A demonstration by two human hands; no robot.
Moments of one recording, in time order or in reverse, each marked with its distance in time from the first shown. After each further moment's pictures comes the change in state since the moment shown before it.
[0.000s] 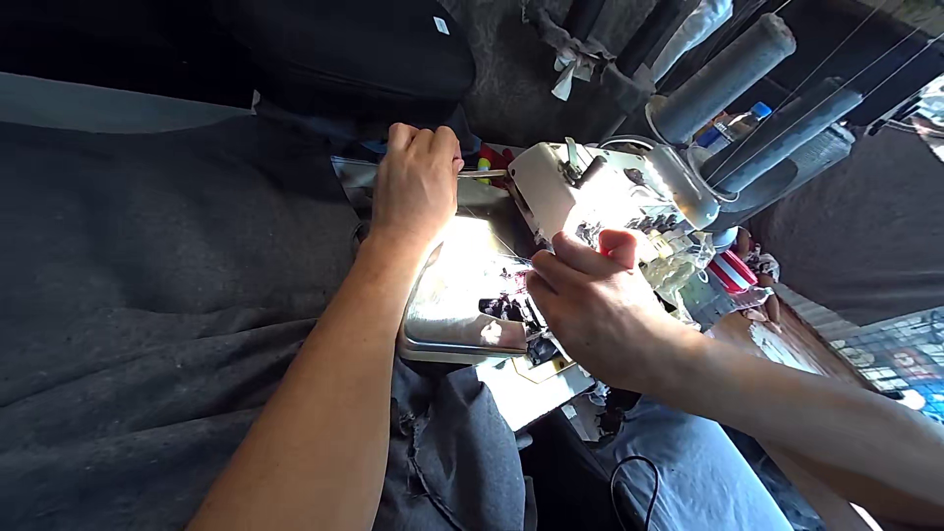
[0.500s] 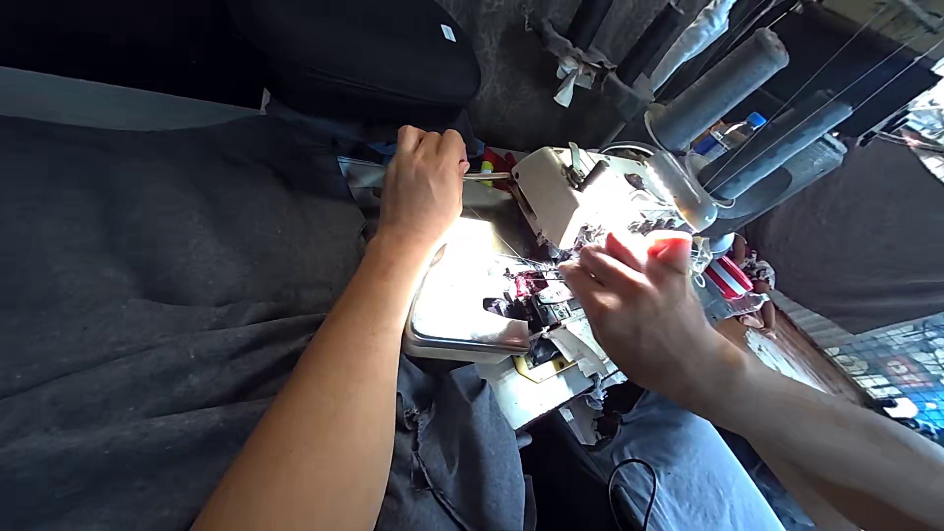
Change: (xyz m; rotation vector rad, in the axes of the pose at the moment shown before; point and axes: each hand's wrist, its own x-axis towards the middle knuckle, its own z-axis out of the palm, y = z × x) left_hand 0.001 -0.003 0.002 -0.024 0.036 0.026; right_hand -0.019 0.008 -0.002 -0.097 0.058 0.134
